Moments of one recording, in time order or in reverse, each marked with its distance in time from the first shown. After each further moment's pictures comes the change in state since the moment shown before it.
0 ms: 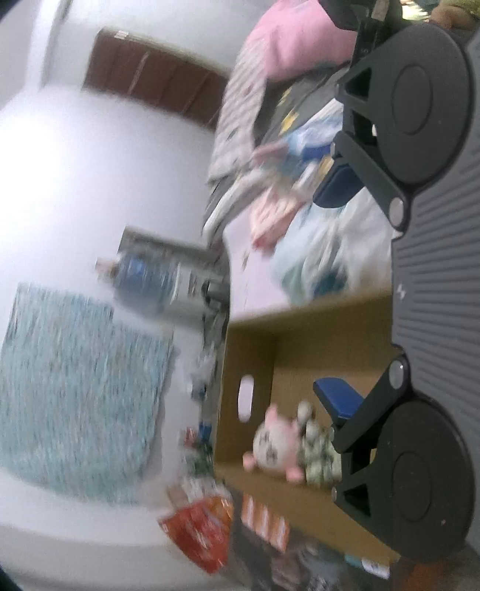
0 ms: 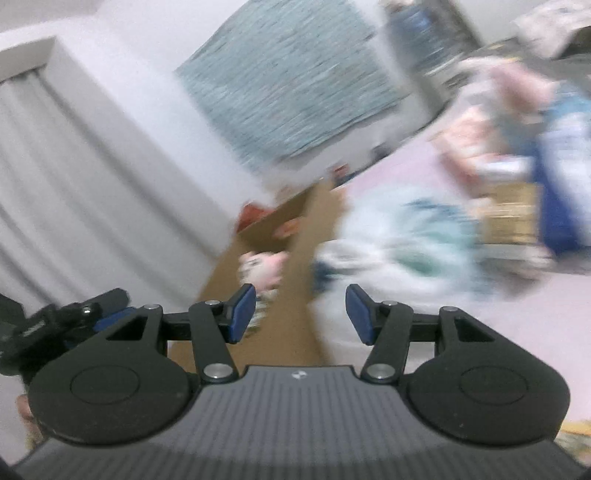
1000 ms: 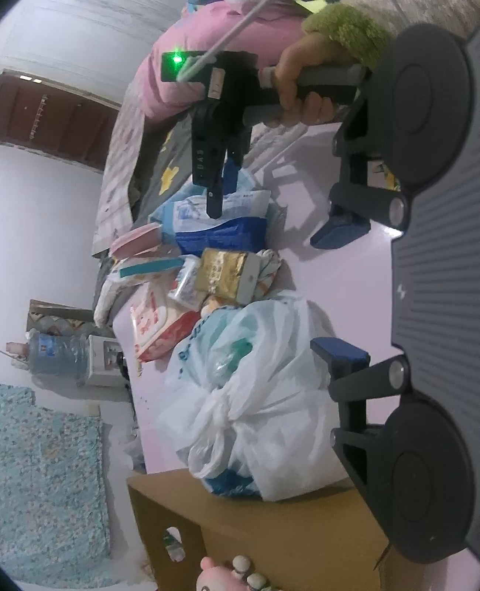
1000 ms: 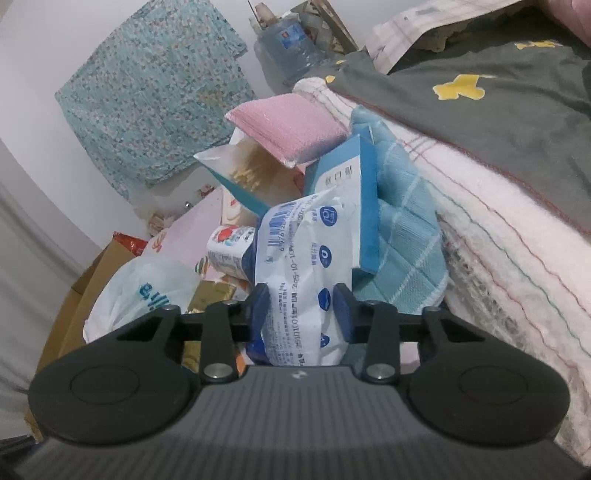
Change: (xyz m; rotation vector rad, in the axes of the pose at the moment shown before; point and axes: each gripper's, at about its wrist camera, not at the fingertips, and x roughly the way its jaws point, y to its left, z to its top) left arm 0.125 -0.146 -0.081 0.135 0.267 -0.088; right arm 0.035 -0.204 0.074 0.065 -0.029 -0.348
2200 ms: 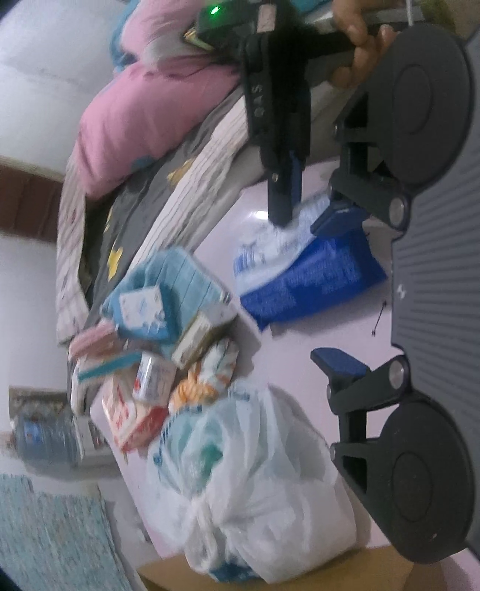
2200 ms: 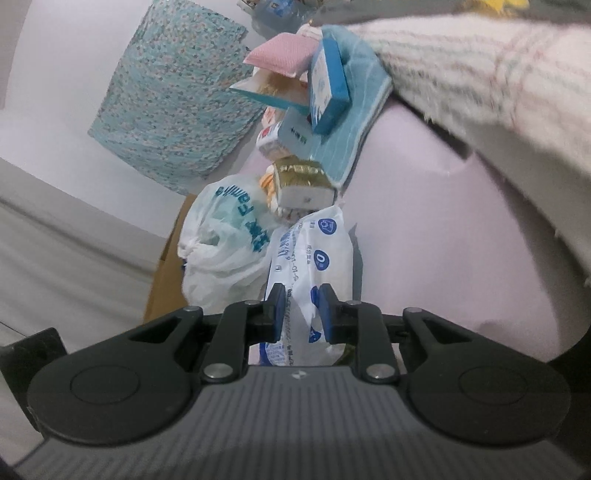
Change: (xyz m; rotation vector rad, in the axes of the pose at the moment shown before) left arm 0.020 -0.051 -0.025 0.213 0.100 -0.170; right arm -0.120 -0.036 -0.128 0.297 0.124 0.254
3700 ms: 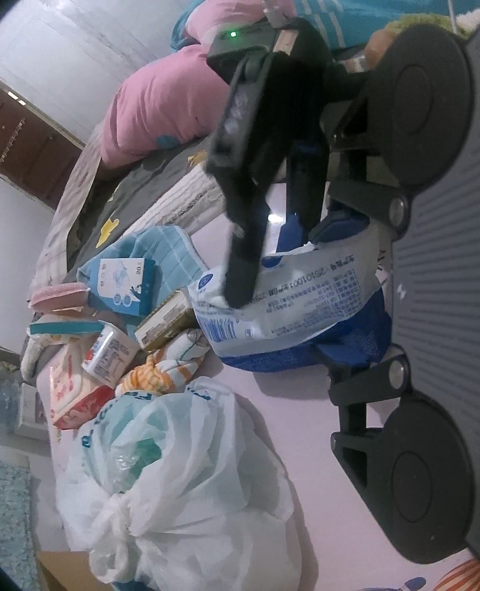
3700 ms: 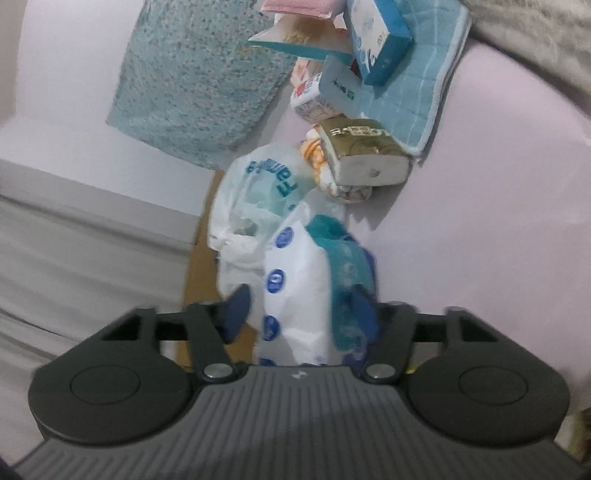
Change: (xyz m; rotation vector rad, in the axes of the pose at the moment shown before) left arm 0.025 0.038 0.005 -0.282 0.053 -0.105; right arm 0.077 0.027 0.022 0.046 0.126 0.089
